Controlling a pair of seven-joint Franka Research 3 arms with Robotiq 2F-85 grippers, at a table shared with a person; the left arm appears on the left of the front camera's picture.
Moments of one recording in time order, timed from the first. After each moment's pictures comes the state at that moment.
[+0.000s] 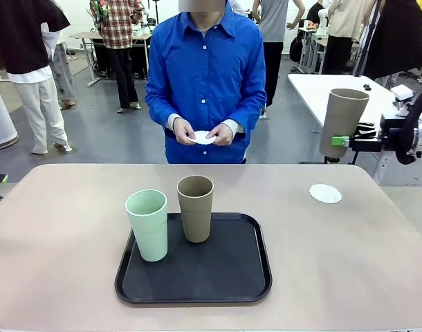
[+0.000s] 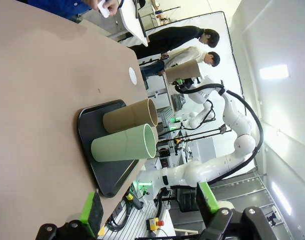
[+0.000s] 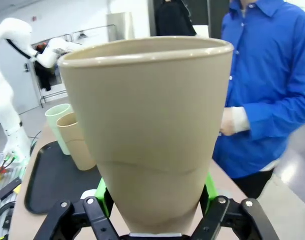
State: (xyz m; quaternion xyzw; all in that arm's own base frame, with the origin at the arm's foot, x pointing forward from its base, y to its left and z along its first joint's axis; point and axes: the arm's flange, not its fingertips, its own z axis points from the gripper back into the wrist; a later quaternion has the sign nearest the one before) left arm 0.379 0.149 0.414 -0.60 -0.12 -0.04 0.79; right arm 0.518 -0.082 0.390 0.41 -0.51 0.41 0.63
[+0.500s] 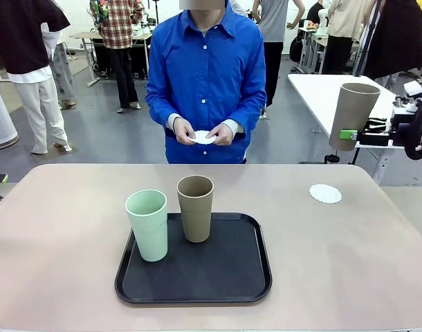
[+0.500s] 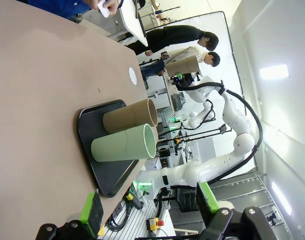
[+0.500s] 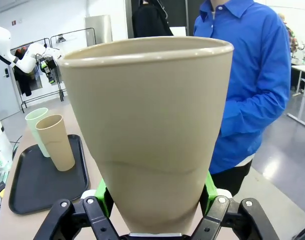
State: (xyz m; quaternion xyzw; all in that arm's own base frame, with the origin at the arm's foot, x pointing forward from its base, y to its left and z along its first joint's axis) left arm 0.379 0.149 0.414 -0.60 -0.12 -0.04 0.79; right arm 0.528 -0.105 0.395 0.37 -0.54 0.39 0.65
